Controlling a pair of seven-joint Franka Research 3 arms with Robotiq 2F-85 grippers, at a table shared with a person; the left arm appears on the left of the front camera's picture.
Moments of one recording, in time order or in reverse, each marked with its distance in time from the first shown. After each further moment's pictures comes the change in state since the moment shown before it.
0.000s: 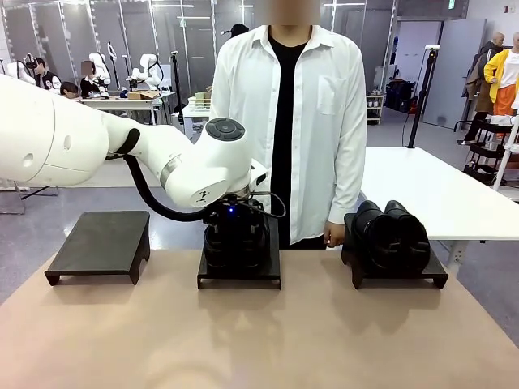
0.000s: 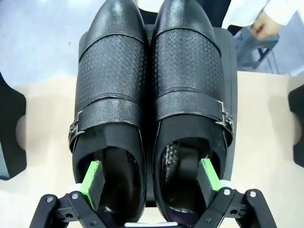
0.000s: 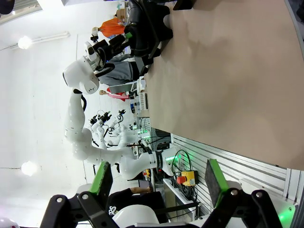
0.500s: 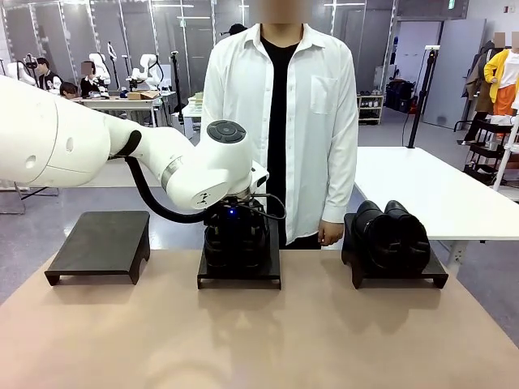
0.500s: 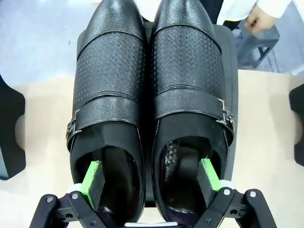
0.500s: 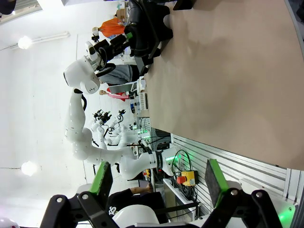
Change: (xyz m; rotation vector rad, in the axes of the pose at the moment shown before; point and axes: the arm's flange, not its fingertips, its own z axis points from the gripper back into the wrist) left arm -0.002 -0.001 -0.002 0.001 0.003 -0.003; right arm 0.000 0.000 0.000 0.000 0.000 0.000
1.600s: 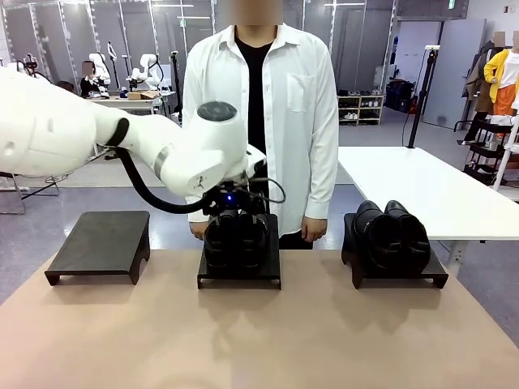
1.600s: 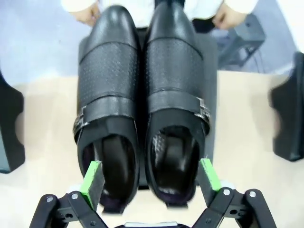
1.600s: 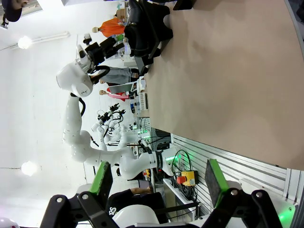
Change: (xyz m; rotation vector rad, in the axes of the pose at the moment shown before) left arm 0.015 0.013 0.048 -0.091 0.028 0.028; right arm 0.000 0.000 0.000 0.000 0.000 0.000
